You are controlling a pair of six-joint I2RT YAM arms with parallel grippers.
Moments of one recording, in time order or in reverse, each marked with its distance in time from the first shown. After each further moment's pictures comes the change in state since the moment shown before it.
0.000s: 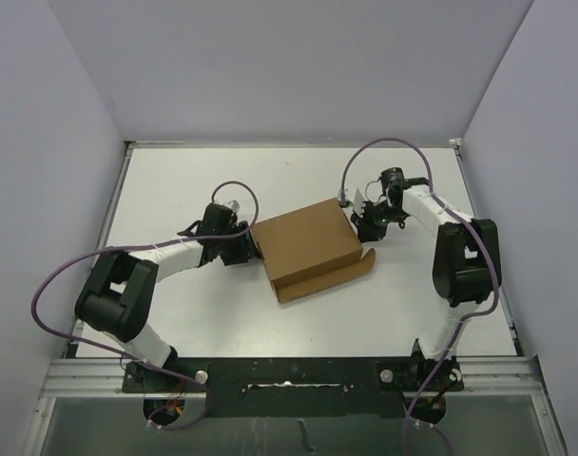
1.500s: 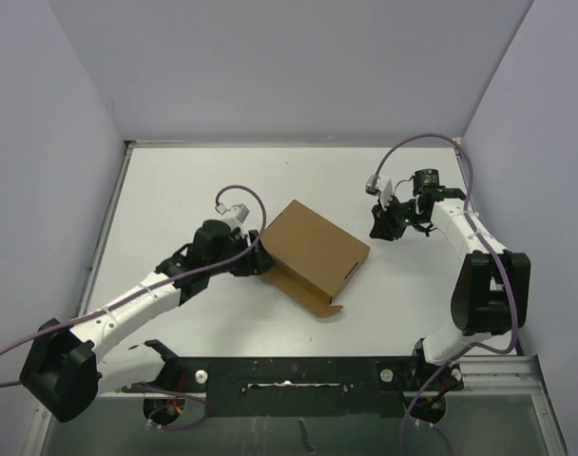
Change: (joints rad) left arm -0.151 -0.452 -0.062 -0.069 -0.005 0.015; right arm -0.144 -0.352 -0.237 0.046 -0.150 0.183
